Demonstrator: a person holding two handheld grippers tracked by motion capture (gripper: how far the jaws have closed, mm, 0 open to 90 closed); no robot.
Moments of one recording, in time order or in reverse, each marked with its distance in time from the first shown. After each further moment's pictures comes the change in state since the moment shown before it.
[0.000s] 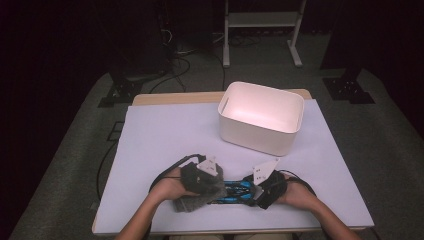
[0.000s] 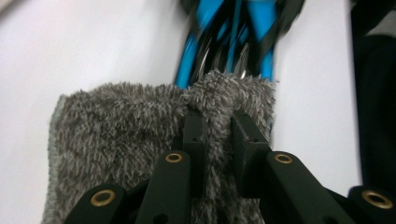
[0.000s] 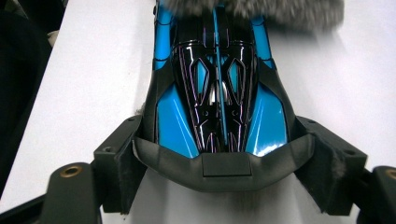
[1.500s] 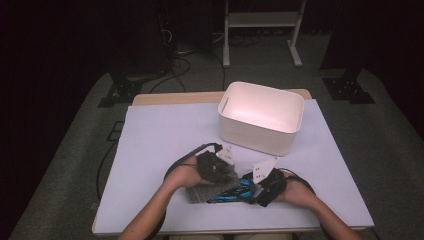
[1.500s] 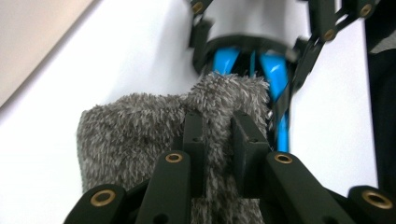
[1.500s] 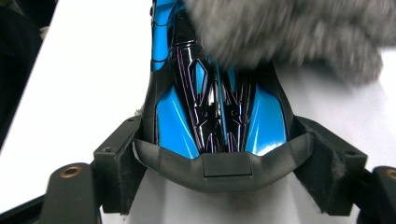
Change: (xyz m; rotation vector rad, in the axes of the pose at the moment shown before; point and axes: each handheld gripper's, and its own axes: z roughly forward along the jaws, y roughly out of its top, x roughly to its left) left arm 0.016 0.055 0.007 0.023 0.009 0.041; right arm -0.006 0.002 -0.001 0.007 -0.011 -0.027
